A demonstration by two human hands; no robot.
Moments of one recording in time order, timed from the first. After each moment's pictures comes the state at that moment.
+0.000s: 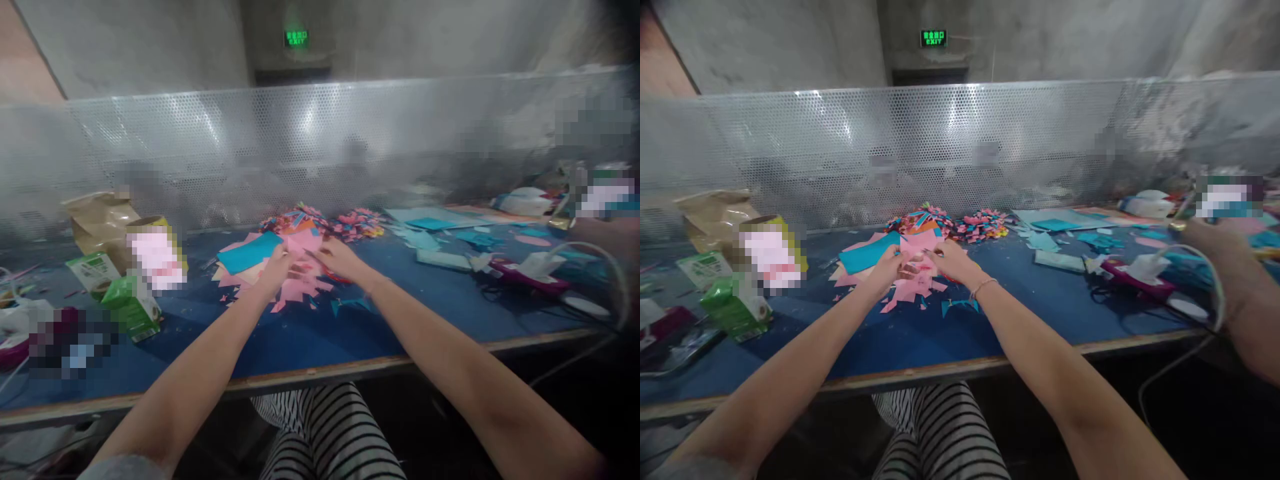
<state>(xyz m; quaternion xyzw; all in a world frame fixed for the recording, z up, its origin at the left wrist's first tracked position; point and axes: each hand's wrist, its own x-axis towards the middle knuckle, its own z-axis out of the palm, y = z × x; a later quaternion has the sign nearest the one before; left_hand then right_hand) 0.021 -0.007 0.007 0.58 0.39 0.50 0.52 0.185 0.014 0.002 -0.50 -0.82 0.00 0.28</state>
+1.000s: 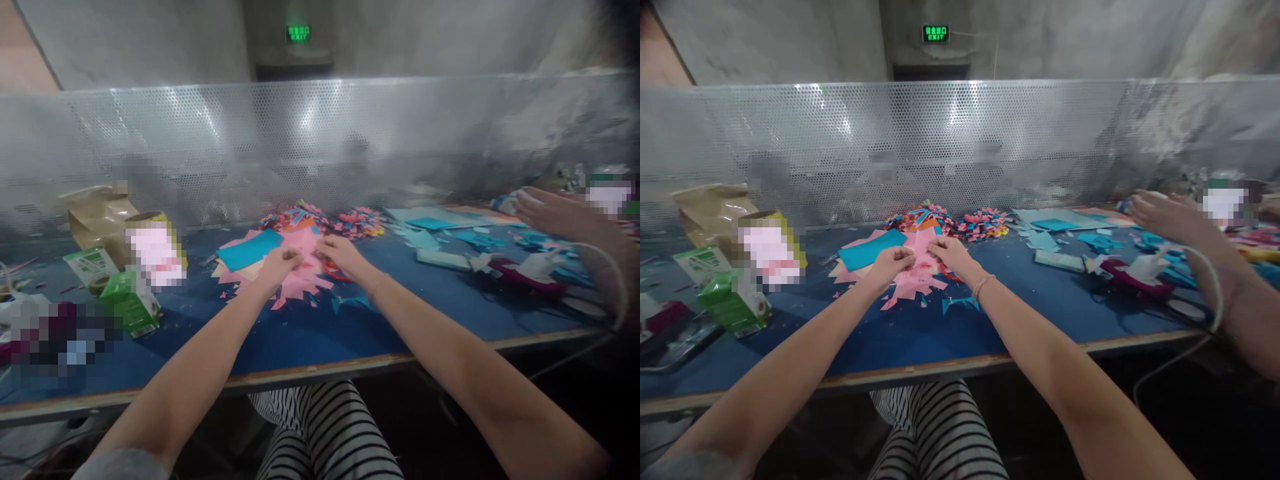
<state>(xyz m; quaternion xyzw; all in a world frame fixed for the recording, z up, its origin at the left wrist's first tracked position) 0.014 0.012 -0.008 0.65 0.39 0.50 0.41 0.178 0.020 -0.004 -0.40 -0.67 0.36 0.52</state>
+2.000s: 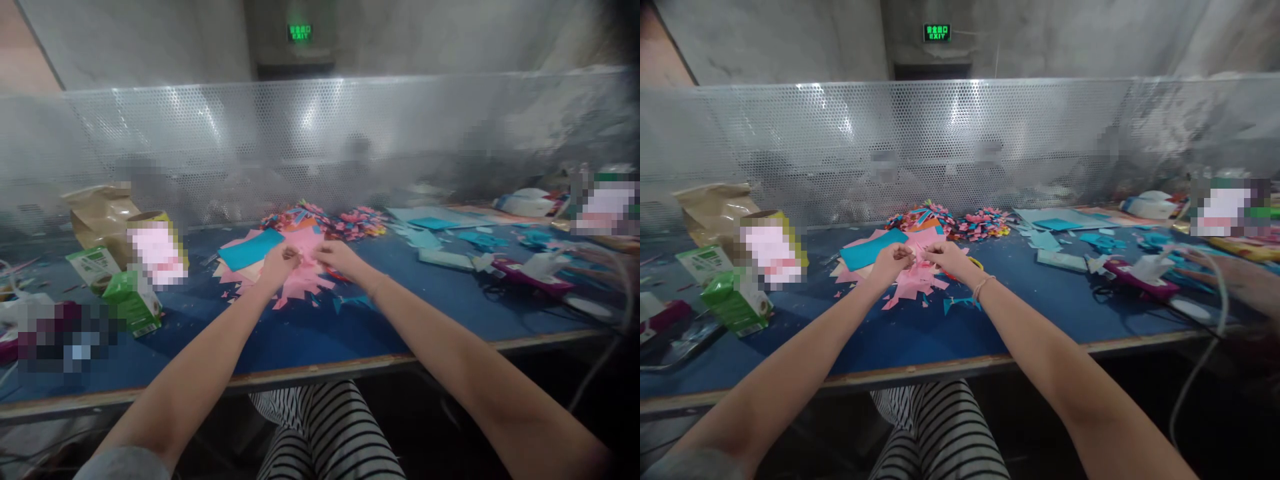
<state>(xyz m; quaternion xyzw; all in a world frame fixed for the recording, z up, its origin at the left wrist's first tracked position) 0.013 0.010 -0.005 0.66 0.41 0.52 0.35 0.173 0.002 0.008 -0.42 -0.74 0.32 0.42</state>
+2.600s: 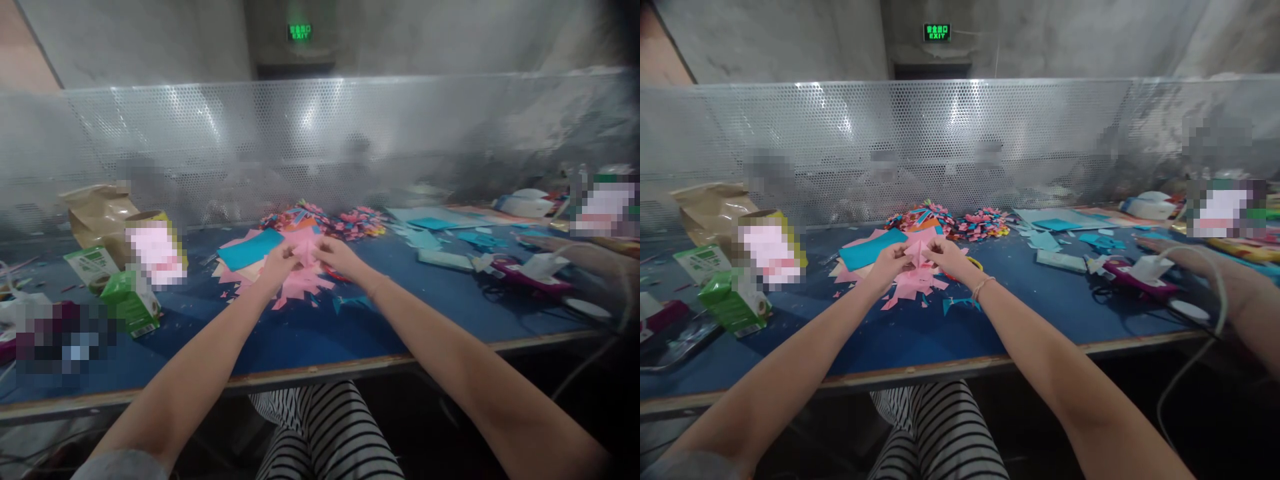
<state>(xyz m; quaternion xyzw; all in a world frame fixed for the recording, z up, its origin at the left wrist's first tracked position) 0.021 0.001 -0.001 0.61 0.38 0.53 0.46 0.173 0.004 0.006 -0.40 -0.74 0.30 0.45</state>
